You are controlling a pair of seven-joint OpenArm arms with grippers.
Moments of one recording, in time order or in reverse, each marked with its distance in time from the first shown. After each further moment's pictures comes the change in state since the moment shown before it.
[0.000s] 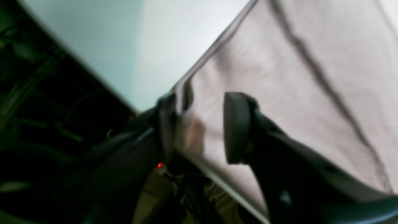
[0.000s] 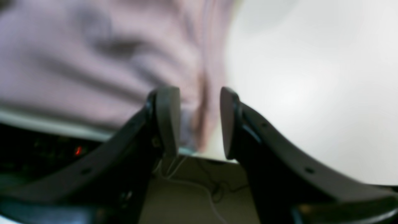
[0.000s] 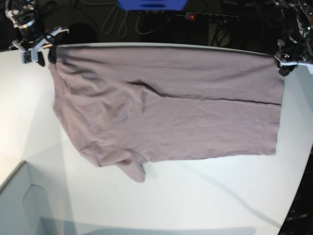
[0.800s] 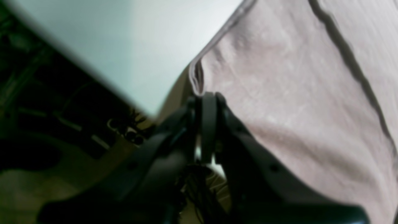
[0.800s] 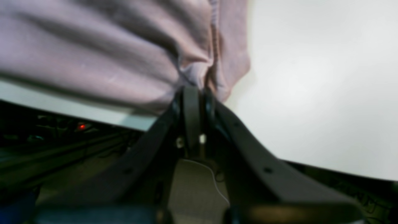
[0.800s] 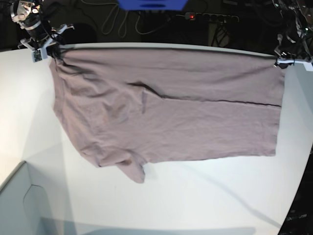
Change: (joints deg) left arm -1.2 -0.4 0.7 -5.3 0.2 0.2 0.0; right arm 3.3 2.6 -4.0 -10.3 -4.3 0.0 0.0
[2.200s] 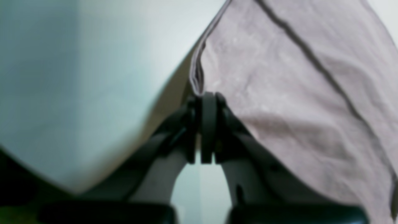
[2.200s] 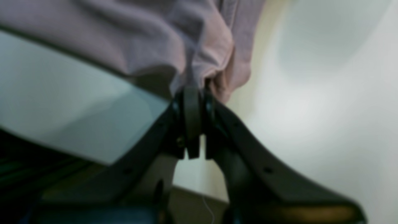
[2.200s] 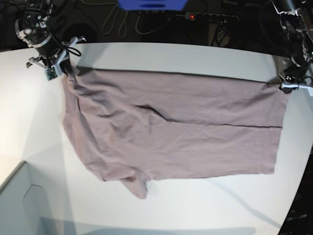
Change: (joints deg) left arm -8.2 -5.7 4.6 -4.2 0.1 0.0 -0.1; right arm 2.8 -1.0 -6.8 10.3 0.2 0.1 -10.8
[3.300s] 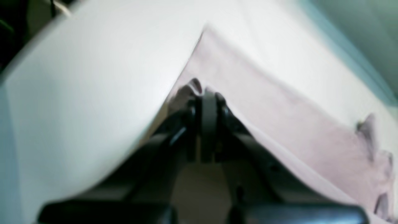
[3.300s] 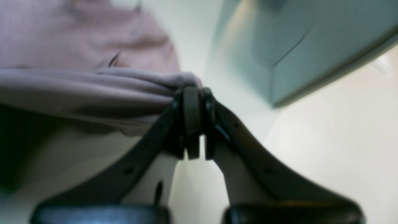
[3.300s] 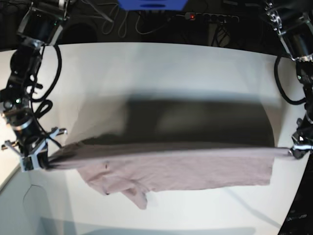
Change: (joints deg) left arm -21.0 -5.7 7.1 2.4 -0.1 0.5 1.4; right arm 31.1 2.5 -0.8 3.3 0.2 -5.3 -10.7
